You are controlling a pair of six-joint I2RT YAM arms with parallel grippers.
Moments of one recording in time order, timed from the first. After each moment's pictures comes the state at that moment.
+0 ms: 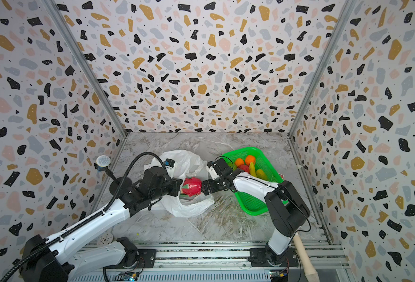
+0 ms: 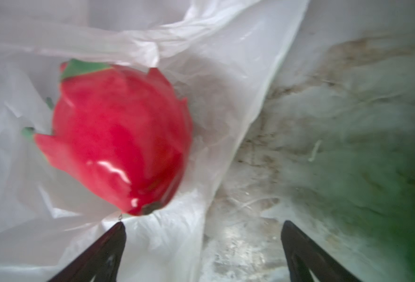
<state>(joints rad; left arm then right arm) -0.64 1.08 0.78 -0.34 0.00 -0.36 0.66 1.68 1.06 -0.39 -0.26 0.27</state>
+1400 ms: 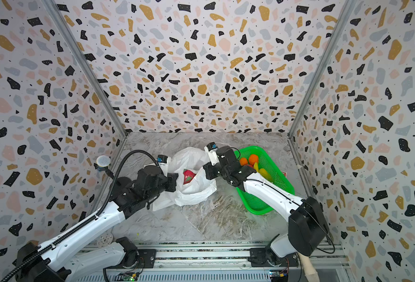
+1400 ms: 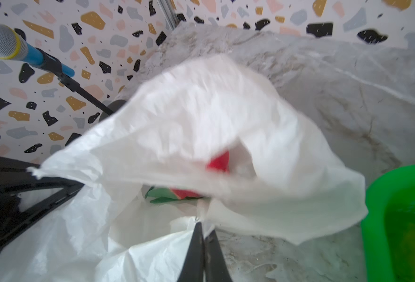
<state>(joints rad) -0.63 1.03 0.80 -0.30 -0.10 -0.41 0.69 1.44 1.15 -0.25 -0.19 0.24</state>
